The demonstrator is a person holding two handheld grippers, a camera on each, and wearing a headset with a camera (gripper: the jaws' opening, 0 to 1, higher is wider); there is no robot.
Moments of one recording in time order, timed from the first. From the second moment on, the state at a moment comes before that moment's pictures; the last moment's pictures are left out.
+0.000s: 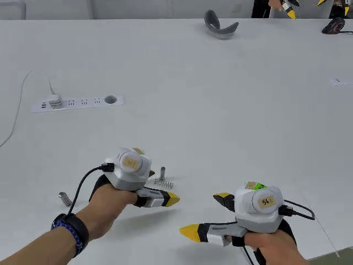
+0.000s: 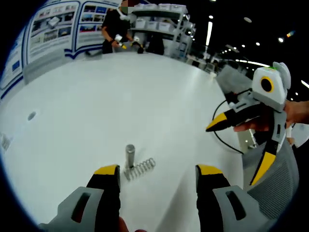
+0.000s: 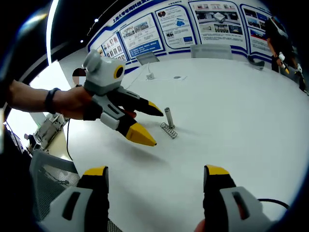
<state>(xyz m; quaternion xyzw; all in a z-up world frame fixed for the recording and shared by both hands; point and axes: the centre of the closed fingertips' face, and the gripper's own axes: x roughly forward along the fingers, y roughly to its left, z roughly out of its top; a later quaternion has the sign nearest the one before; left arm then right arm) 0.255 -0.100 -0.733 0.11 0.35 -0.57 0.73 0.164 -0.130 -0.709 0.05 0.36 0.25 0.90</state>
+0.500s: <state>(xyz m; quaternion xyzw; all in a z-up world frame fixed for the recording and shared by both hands) 0.254 -0.103 -0.749 0.10 0.37 -0.57 0.73 0.159 -0.132 -0.713 0.06 0.37 0.24 0.89</state>
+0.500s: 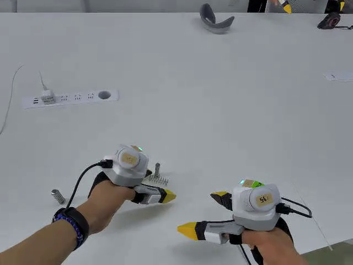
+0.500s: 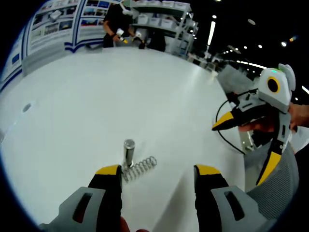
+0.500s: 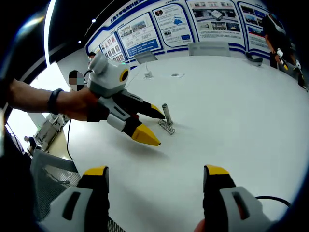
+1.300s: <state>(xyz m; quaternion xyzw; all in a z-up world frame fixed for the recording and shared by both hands) 0.224 -0.085 -0.762 0.19 0.37 -0.59 0.69 0.159 -0.127 -0.714 0.06 0.37 0.25 0.89</state>
